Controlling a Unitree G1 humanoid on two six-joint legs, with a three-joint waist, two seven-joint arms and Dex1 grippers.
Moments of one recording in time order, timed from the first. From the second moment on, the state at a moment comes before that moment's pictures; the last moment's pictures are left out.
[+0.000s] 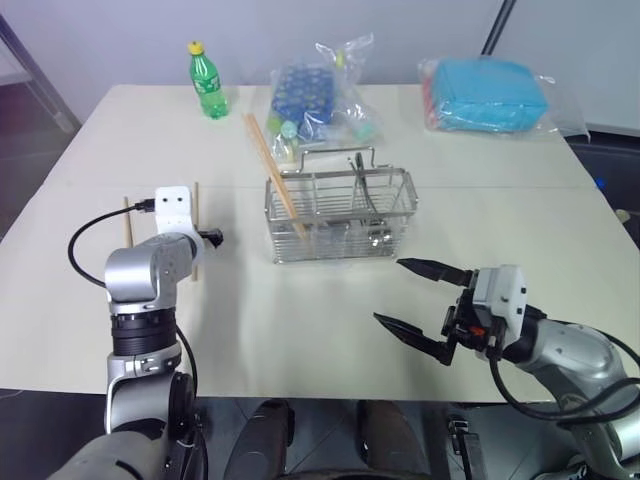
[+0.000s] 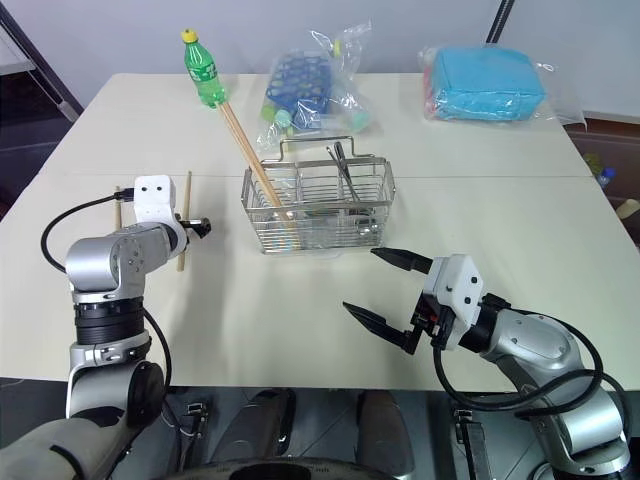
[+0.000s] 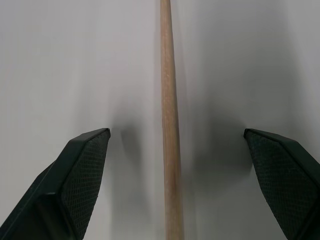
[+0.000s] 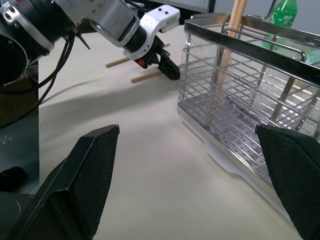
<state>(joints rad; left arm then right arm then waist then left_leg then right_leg) -0.62 0.30 0.26 -0.05 -0.20 1.31 0.12 0.16 -0.67 -0.14 -0.69 0.56 0.32 0.81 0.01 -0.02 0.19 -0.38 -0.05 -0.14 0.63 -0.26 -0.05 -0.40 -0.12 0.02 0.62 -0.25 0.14</state>
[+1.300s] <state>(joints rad) -0.65 0.45 0.43 -0.05 -0.28 0.67 -0.16 0.14 -0.66 -0.20 -0.64 0.57 0.32 0.79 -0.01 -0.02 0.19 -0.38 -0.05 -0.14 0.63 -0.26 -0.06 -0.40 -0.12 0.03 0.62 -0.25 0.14</state>
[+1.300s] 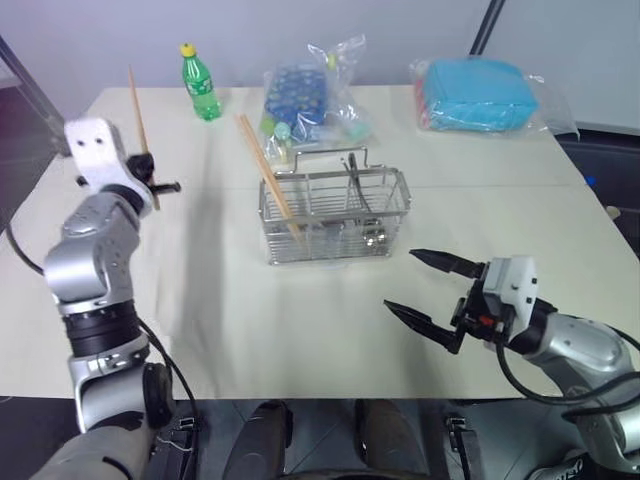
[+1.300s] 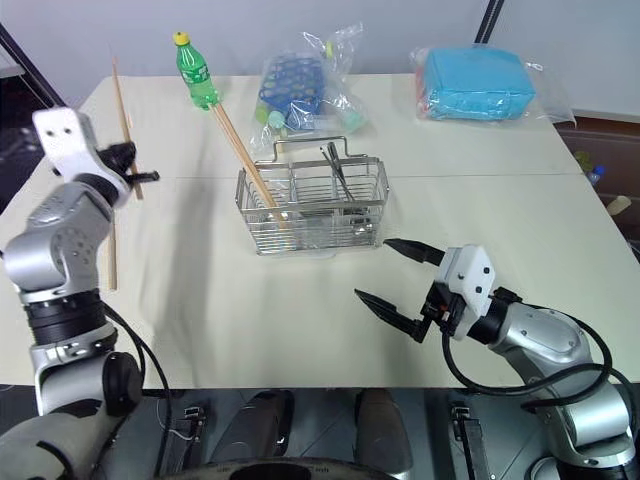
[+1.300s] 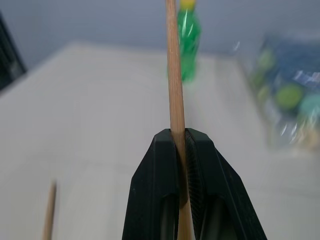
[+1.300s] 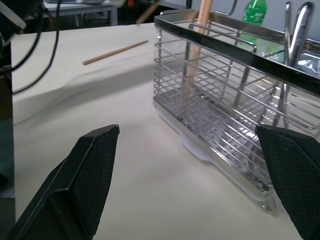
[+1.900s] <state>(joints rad) -0.76 0.46 0.44 -0.10 -0.83 0.52 -0.61 0.13 -0.65 -0.25 -0.64 0.59 0.32 0.73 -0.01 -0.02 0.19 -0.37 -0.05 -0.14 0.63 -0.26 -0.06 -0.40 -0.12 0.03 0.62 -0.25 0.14</state>
